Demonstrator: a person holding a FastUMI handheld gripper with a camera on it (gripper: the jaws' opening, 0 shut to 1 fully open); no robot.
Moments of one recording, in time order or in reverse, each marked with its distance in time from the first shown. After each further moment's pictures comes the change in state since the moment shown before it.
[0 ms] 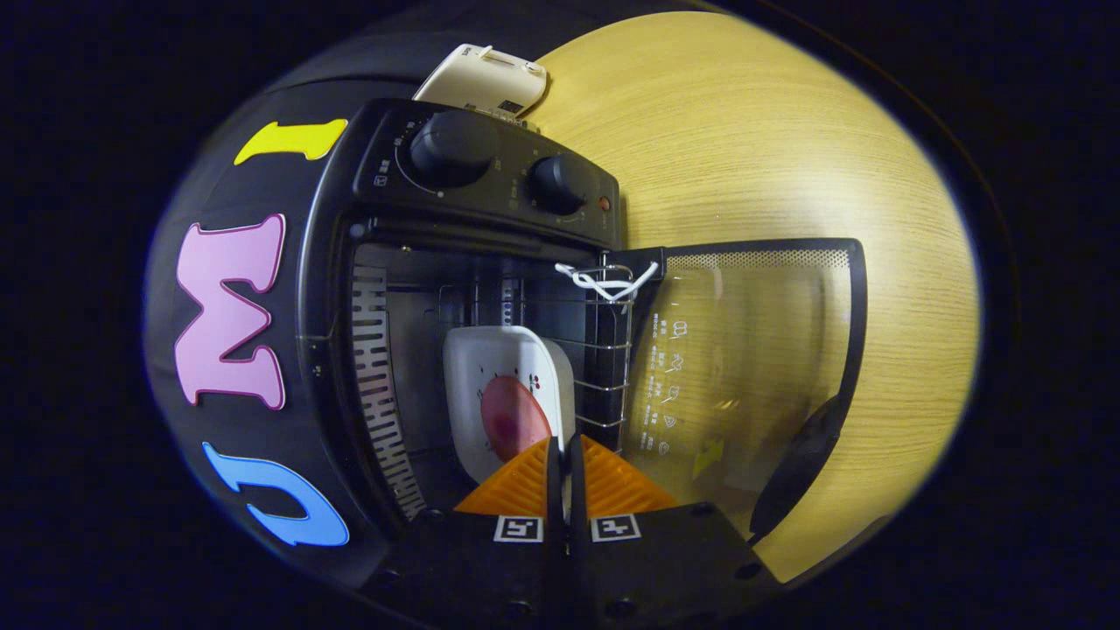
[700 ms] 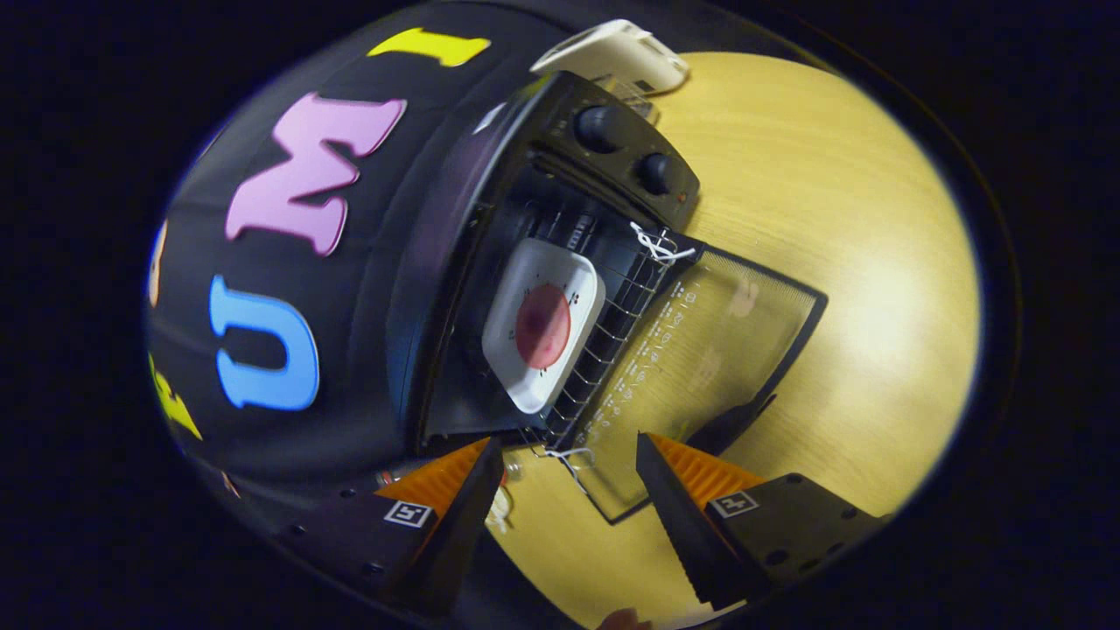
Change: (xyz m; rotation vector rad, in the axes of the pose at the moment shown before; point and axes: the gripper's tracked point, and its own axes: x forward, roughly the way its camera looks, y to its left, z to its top) arm -0.102 -0.029 -0.028 -0.607 0.186 0.070
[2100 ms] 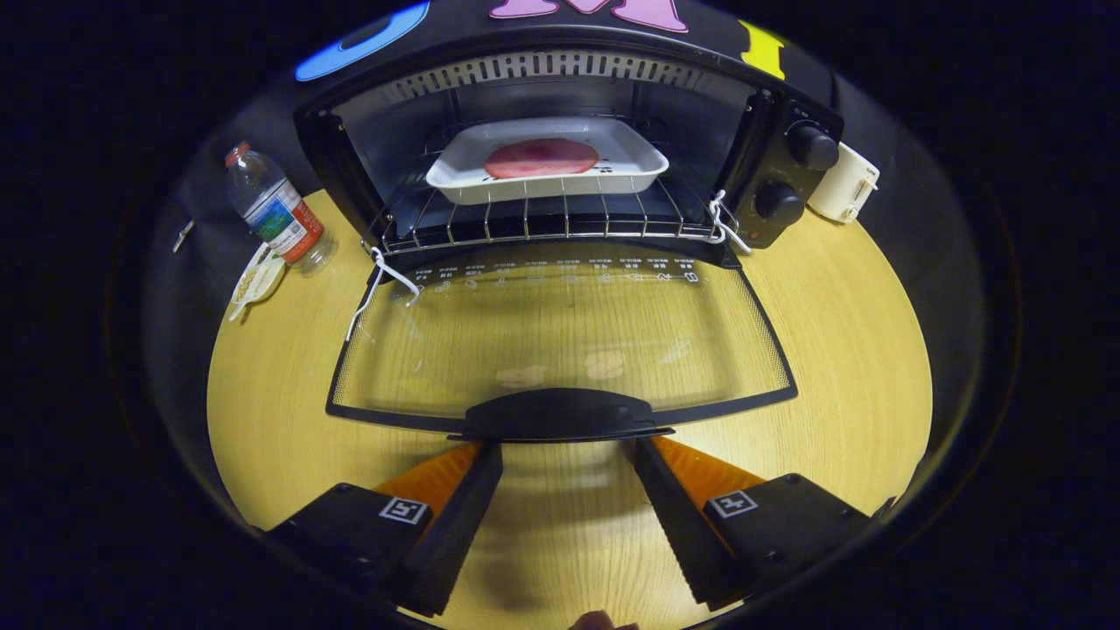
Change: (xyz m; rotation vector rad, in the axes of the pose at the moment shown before) arm 0.042 -0.111 -0.048 -0.861 0.108 -0.371
